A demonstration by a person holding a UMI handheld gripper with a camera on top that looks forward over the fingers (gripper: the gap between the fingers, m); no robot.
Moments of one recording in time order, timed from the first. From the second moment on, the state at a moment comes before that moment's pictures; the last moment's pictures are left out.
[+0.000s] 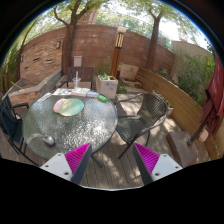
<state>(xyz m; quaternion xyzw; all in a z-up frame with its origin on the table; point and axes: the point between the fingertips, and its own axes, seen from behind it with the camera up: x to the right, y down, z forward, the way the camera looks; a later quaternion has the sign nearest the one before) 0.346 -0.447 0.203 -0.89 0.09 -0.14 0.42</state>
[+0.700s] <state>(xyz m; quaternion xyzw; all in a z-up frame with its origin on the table) 0.115 -0.363 0.021 -0.92 -0.03 -0.02 0.39</state>
